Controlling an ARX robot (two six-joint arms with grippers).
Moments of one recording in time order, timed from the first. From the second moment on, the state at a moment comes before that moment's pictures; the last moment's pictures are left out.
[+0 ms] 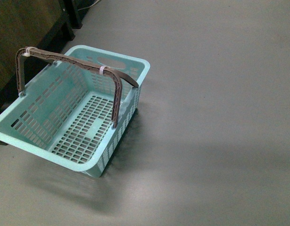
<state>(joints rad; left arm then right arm) 0.00 0.01 0.02 0.00 0.00 -0.01 0.00 0.00 0.02 0.00 0.00 0.00</state>
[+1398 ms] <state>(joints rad) -0.04 1.82 0.79 0.39 0.01 -1.14 0.00 0.00 0.02 0.00 0.00 0.00</state>
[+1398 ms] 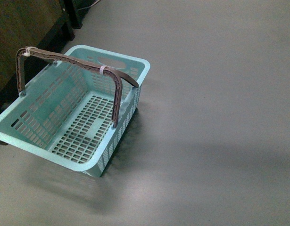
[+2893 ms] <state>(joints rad) -0.23 2.36 1.36 0.30 -0.05 -1.39 0.00 0.00 0.02 0.00 0.00 0.00</state>
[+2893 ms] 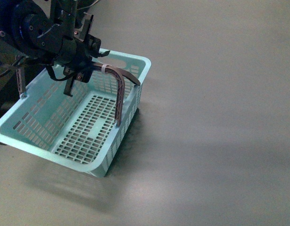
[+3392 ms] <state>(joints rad) -0.24 1.67 0.95 0.18 -0.08 -1.48 0.00 0.00 0.02 0.00 0.00 0.00</state>
